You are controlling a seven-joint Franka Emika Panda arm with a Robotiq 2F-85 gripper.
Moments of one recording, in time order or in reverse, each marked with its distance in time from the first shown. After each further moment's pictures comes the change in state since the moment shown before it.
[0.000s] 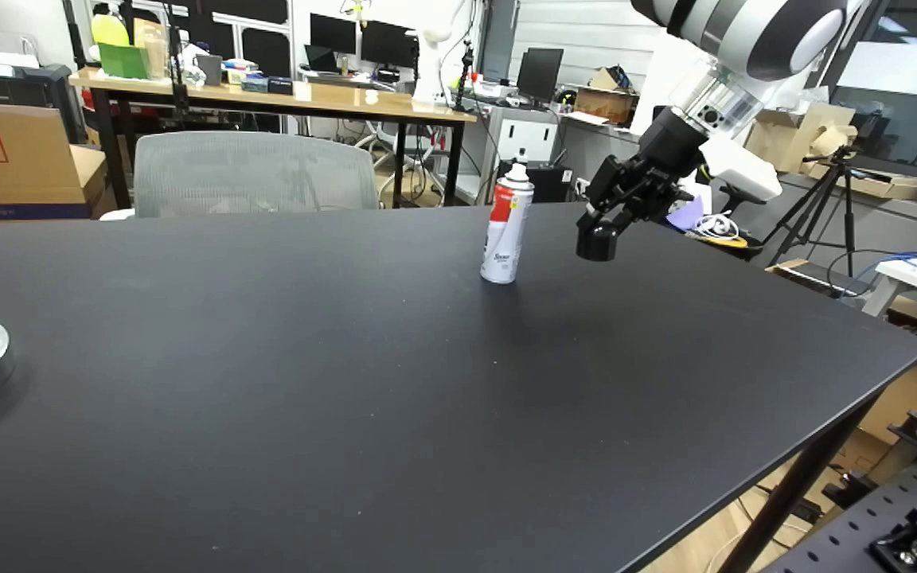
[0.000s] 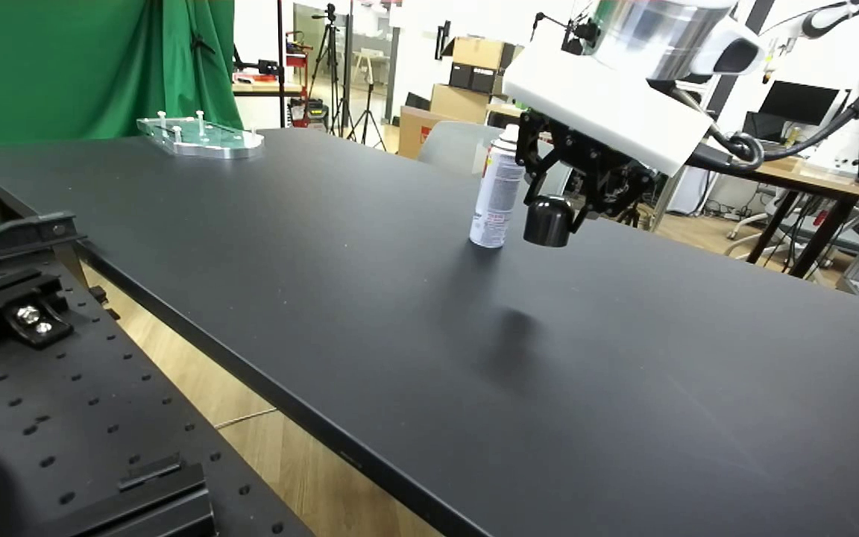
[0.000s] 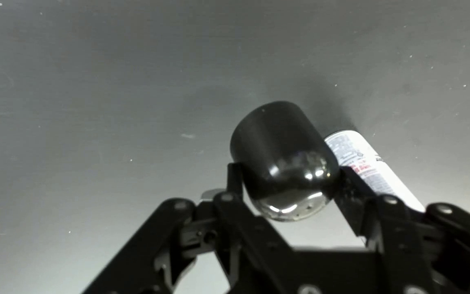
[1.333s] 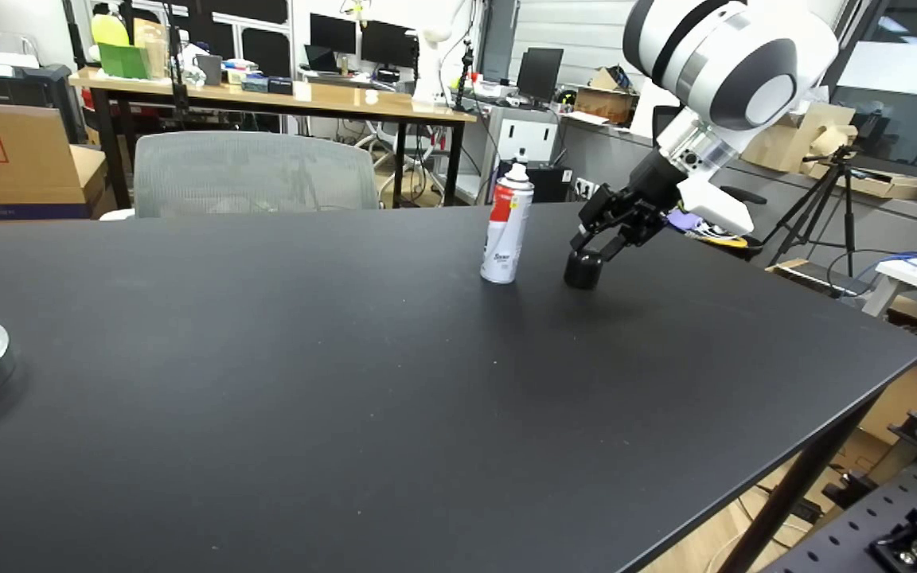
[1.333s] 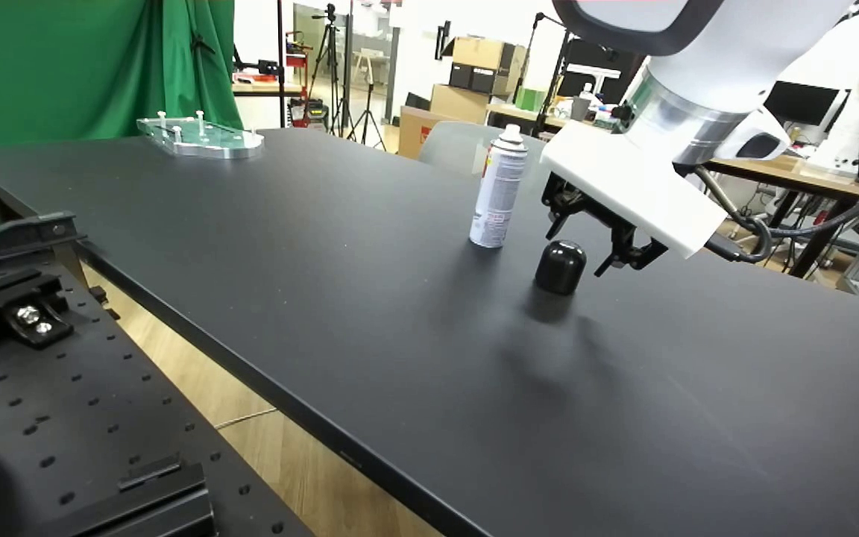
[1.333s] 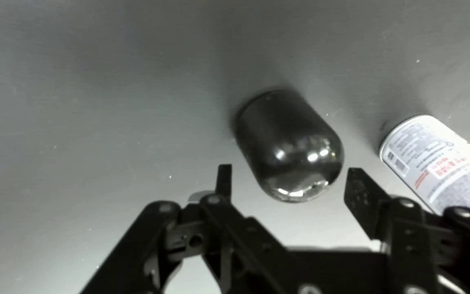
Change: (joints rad) arm -0.068 0.210 0.007 0.189 0.109 -0.057 -0.073
